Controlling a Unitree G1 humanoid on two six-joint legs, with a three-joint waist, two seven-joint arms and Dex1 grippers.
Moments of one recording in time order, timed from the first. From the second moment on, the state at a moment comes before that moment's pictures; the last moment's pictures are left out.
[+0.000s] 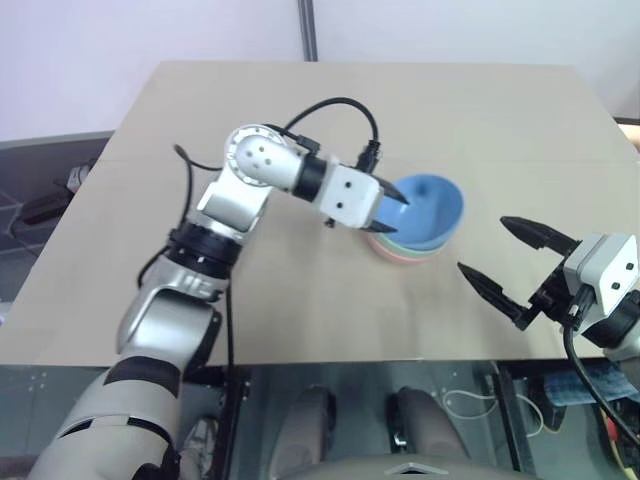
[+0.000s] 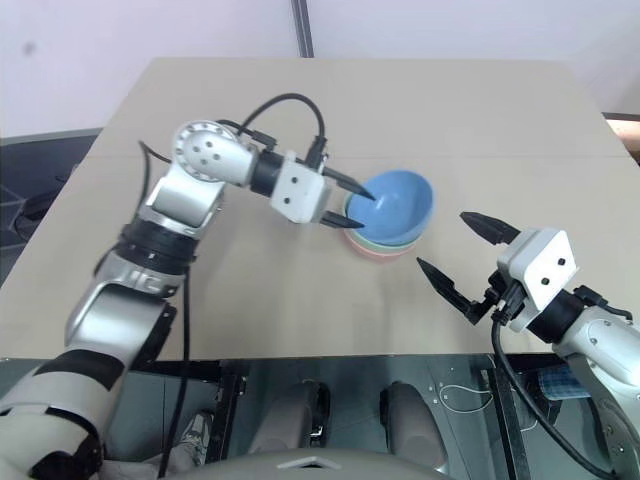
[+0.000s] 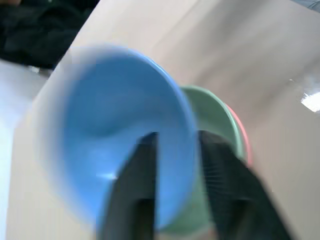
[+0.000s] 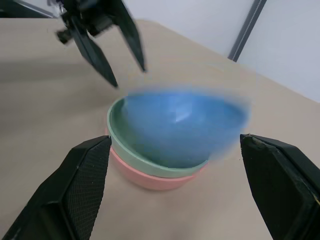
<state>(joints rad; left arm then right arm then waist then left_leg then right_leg) -1.02 0.47 -0.37 0.29 -0.05 -0.31 -1.38 0.22 -0.68 -0.36 -0.91 0.56 0.50 0.56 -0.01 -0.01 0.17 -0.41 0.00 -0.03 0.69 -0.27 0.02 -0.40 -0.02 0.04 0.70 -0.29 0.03</state>
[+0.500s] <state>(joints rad) -0.60 0.68 0.10 -0.14 -0.46 0.47 -1.10 0.08 -0.70 -0.29 -0.80 0.57 0.50 0.60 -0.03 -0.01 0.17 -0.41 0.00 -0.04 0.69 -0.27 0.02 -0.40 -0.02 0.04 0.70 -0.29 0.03</state>
